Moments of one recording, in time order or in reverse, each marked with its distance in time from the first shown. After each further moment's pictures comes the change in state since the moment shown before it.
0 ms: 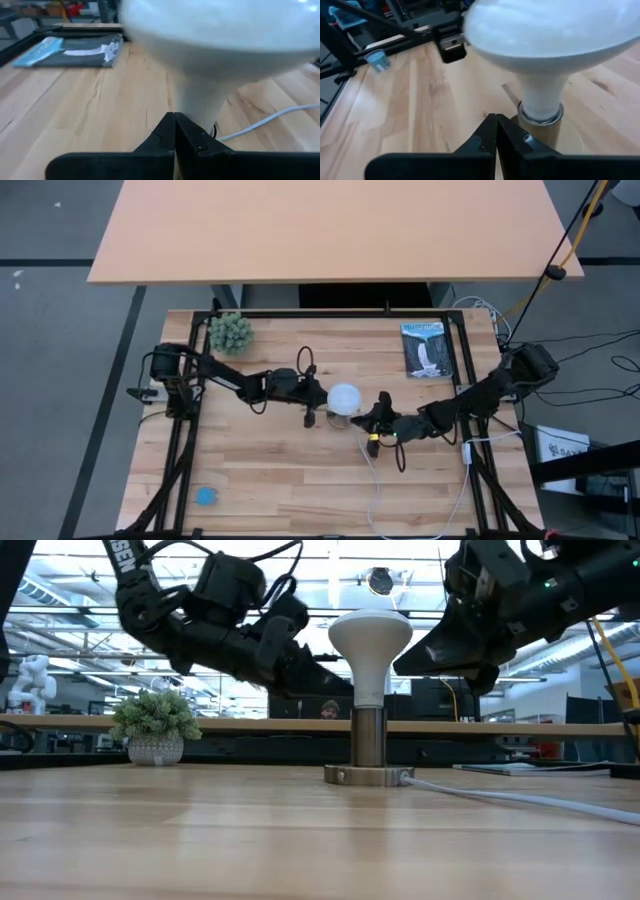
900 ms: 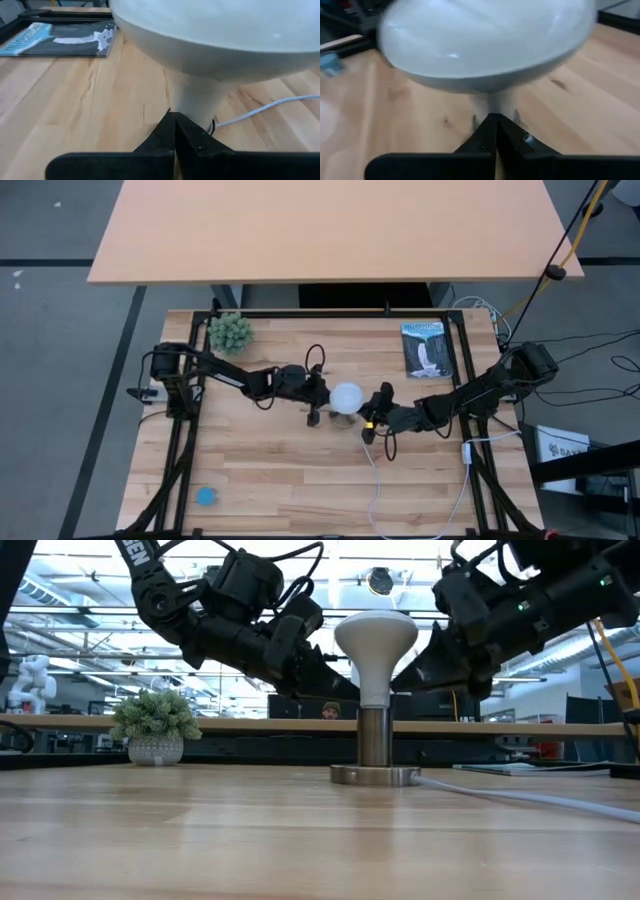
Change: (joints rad) left arm 0.005 0.000 0.088 -0.173 0.050 0.007; right arm -0.092 0.000 0.000 -0.065 0.046 0.008
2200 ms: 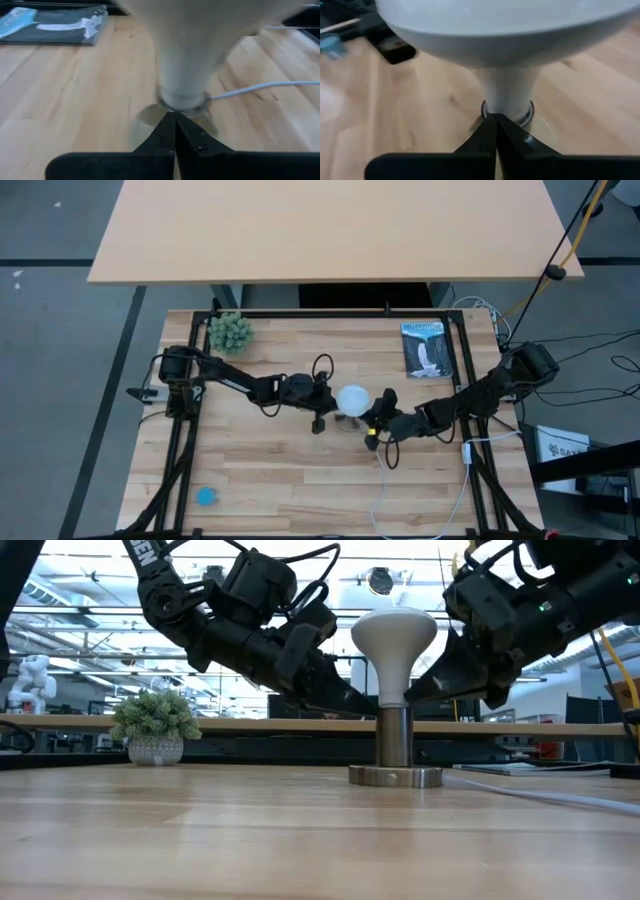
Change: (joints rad) left arm -0.055 0.071 0.058 -0.031 -0.055 -0.024; right arm 0.059 -0.001 0.000 -0.092 0.012 0.083
